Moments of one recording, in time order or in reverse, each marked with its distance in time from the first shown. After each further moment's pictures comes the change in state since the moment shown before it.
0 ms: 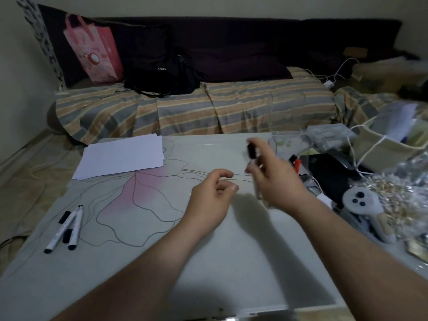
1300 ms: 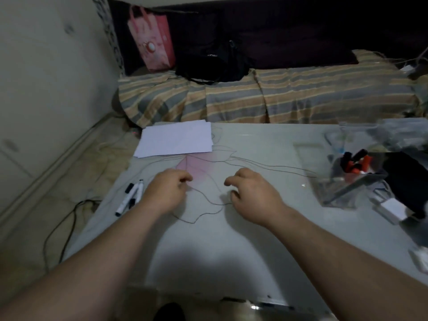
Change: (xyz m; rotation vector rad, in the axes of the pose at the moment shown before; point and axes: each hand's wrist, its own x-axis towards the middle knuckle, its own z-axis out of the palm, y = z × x) left_hand -0.010 -0.089 -0.190 0.838 0.054 -0.141; right_hand -0.005 -0.059 0.138 -0.186 -0.324 -0.192
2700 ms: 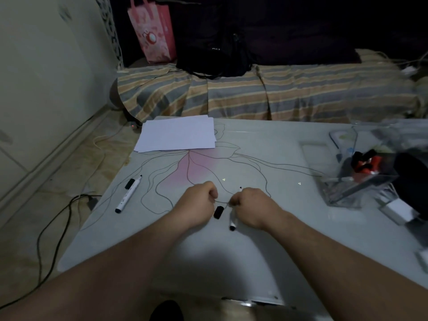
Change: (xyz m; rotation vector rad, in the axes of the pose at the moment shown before) left_hand -0.017 0.034 0.045 -0.163 -0.199 -0.023; right_hand 0.012 0.004 0.041 -0.030 -0.322 0.155
